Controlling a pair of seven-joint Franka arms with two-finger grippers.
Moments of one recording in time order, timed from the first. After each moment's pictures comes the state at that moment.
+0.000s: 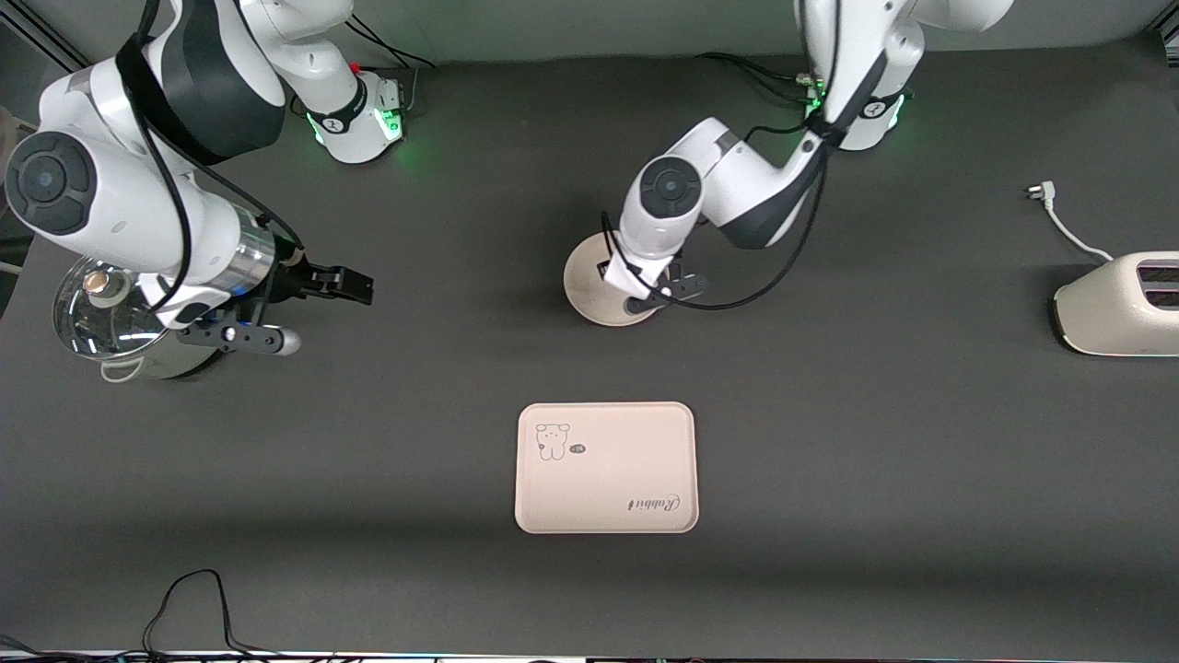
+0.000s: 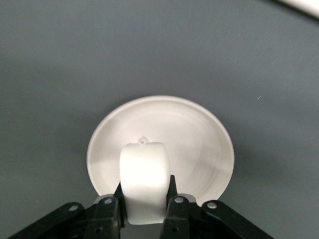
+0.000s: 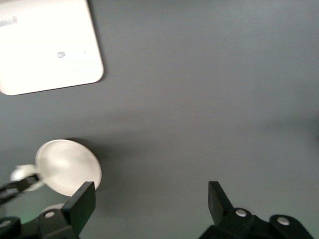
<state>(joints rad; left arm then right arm) -0.51 0.44 -0.34 -1.89 -0.08 2.24 -1.13 0.26 0.17 0.04 -1.60 0.17 1.64 0.44</state>
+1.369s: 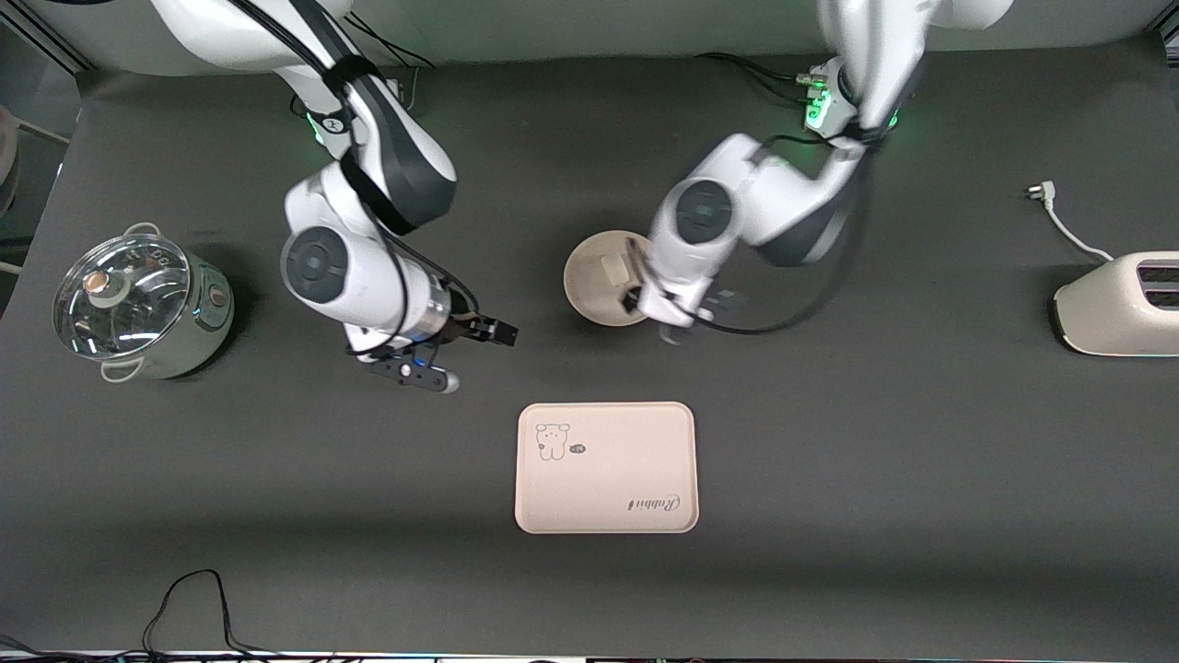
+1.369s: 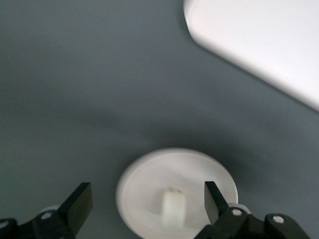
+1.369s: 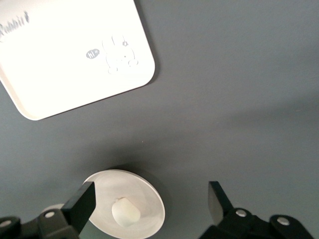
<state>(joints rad) -0.32 0.35 -0.30 -1.77 -0.05 2.01 -1.07 0.42 0.40 0.09 -1.69 0.25 2.03 0.72</state>
